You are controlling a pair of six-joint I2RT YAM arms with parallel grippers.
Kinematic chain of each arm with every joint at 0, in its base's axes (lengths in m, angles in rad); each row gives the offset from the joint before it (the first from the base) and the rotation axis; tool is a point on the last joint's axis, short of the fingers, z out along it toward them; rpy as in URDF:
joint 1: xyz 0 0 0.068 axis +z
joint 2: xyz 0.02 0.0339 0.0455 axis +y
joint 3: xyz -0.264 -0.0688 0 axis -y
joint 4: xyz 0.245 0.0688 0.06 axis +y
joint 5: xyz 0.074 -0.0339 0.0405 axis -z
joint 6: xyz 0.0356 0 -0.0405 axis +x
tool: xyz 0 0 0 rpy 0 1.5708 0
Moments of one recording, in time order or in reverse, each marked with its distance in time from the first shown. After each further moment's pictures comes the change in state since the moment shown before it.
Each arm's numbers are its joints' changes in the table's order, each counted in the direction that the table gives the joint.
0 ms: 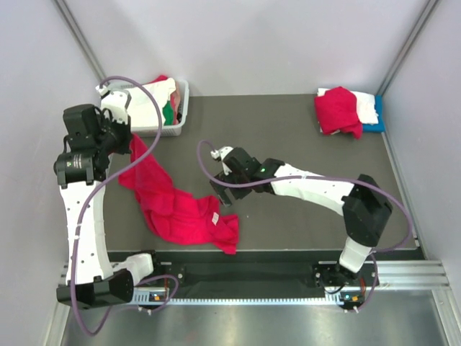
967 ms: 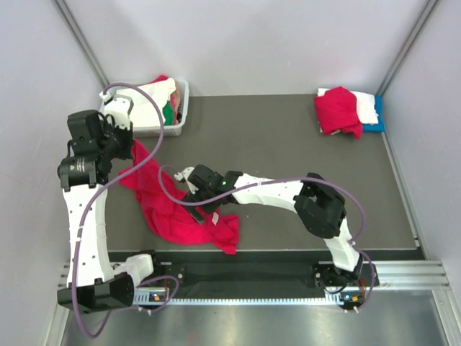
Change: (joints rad) left arm -0.001 -0.033 -0.074 -0.011 -0.016 0.012; right arm 0.158 0.351 0.281 -0.031 -0.100 -0.045
